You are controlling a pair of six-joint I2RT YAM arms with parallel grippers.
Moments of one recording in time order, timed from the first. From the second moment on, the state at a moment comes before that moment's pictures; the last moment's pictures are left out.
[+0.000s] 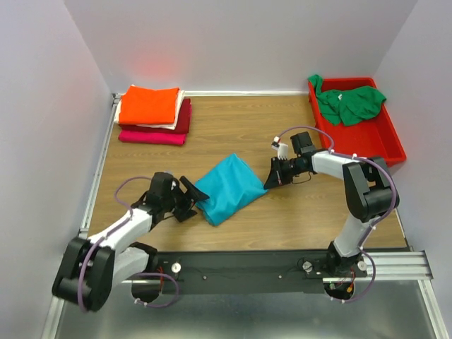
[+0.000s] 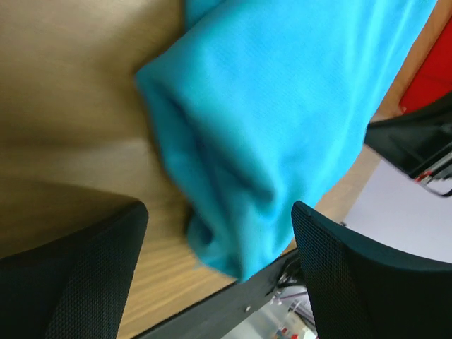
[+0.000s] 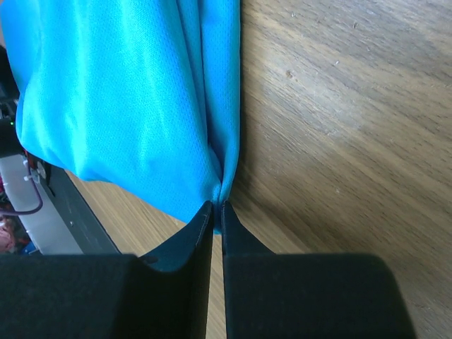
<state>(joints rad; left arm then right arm) -0.33 1.02 0.30 -0.08 0.34 -1.12 0.28 1.79 0.96 -0.31 -0.74 0.09</state>
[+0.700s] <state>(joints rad) -0.33 1.50 0.44 0.44 0.41 -1.02 0.28 1.79 0.96 -0.31 -0.75 0.09</state>
